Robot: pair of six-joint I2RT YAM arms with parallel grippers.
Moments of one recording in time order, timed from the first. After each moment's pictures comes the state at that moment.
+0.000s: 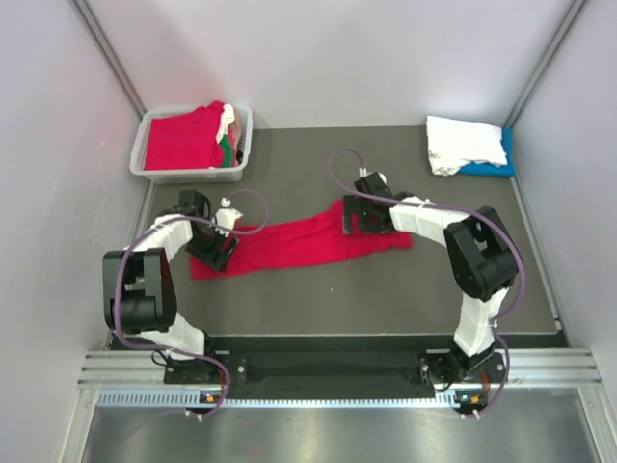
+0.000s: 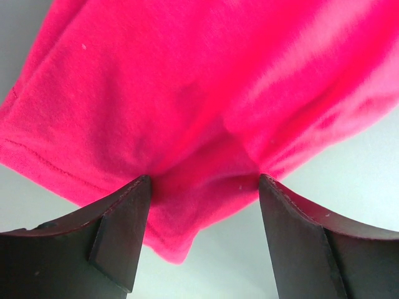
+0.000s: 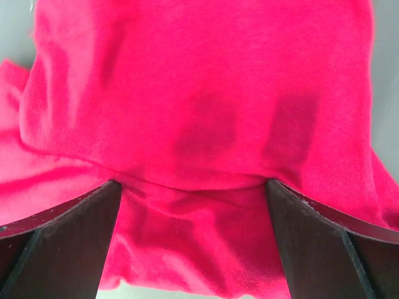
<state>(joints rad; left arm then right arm) 0.07 1.58 0.93 -0.67 0.19 0.64 0.54 1.87 1.19 -0.33 0.15 0.44</state>
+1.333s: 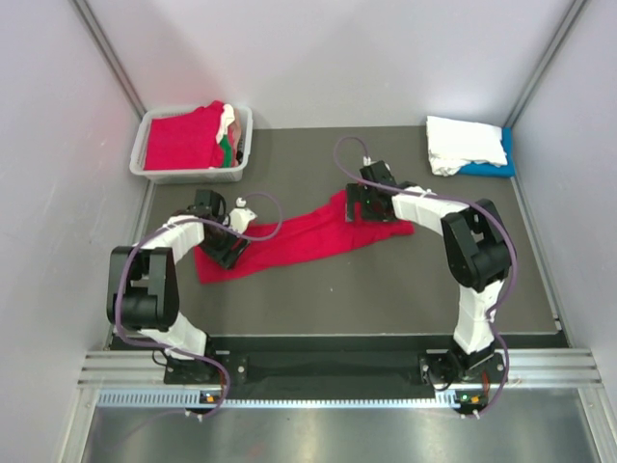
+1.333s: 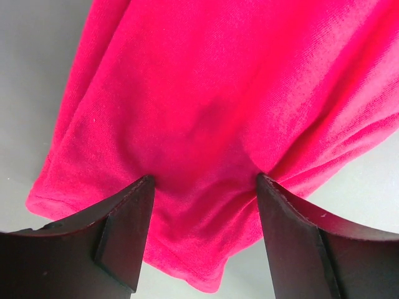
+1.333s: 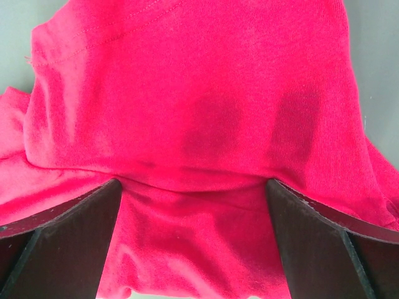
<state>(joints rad) -0.04 1.60 0.92 -0.59 0.14 0.65 0.47 1.94 1.30 -0.31 0.11 0.40</state>
